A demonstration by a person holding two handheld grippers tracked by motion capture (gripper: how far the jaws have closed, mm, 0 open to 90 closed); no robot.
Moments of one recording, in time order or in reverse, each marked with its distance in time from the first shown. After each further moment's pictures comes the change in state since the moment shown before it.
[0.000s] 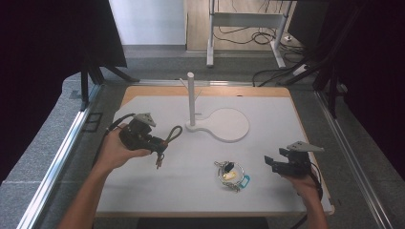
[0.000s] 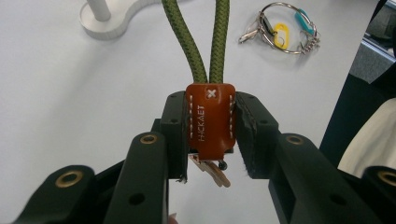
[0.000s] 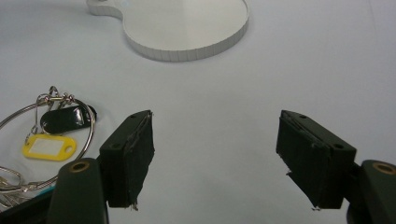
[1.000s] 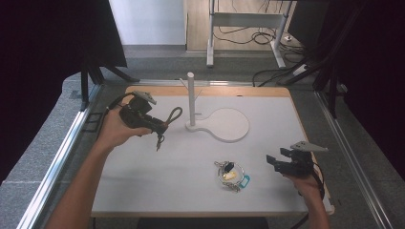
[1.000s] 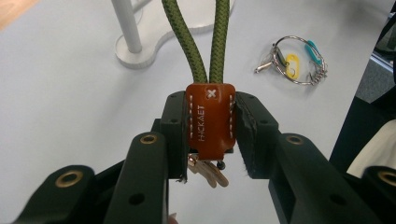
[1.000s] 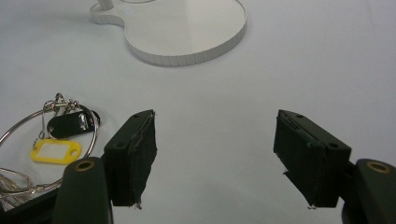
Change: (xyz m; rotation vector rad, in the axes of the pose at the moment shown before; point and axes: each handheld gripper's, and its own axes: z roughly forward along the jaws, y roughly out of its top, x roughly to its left) left arm 0.029 0.042 -0.022 -0.006 0.011 -0.020; right arm -0.006 -0.001 -0.004 -0.014 0.019 0.029
